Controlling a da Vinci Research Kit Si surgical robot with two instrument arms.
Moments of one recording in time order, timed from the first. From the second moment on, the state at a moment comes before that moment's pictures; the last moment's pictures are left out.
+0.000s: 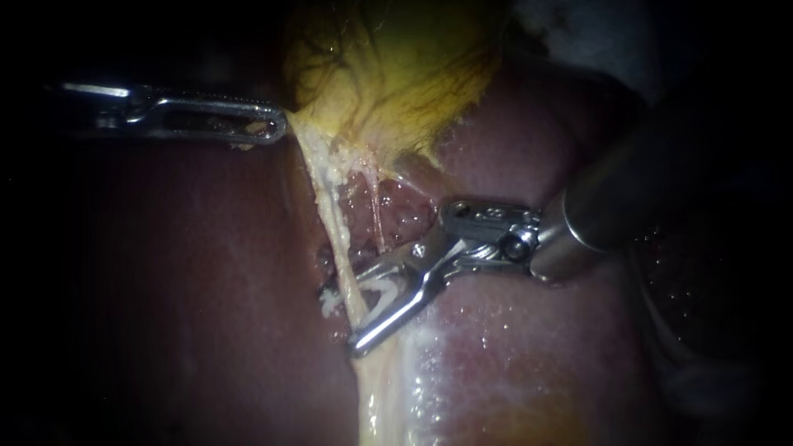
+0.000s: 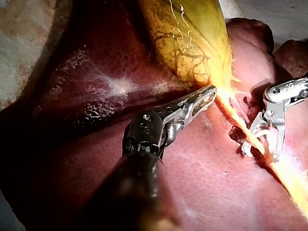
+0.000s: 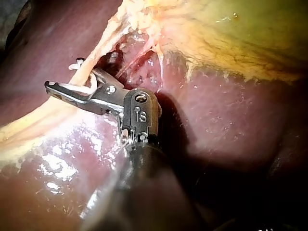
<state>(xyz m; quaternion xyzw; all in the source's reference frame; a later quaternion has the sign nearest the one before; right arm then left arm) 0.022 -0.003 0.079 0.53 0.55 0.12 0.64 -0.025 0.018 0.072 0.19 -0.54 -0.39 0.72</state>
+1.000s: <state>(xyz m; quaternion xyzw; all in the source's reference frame) 0.023 -0.005 0.075 0.55 0.55 0.11 0.62 -0.025 0.018 0.072 0.19 -0.54 -0.39 0.72</state>
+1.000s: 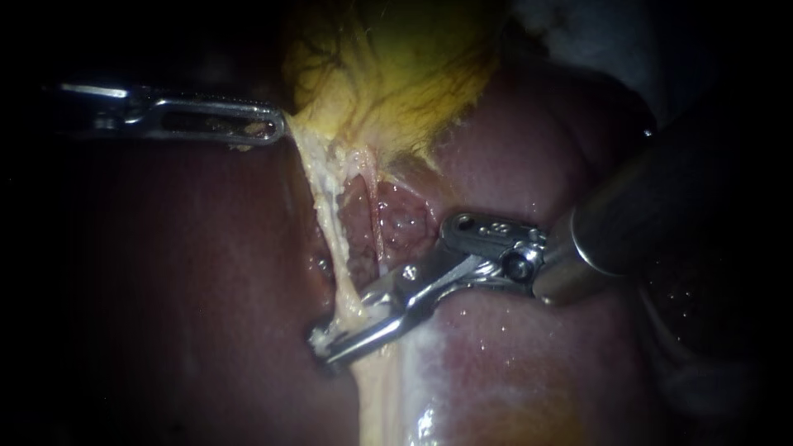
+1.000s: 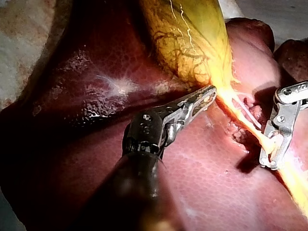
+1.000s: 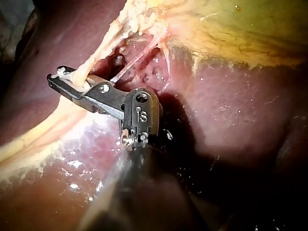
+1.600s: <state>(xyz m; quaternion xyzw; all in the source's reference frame) 0.023 -0.004 0.076 0.55 0.55 0.12 0.62 -0.025 0.018 0.072 0.19 -0.54 -0.39 0.72</state>
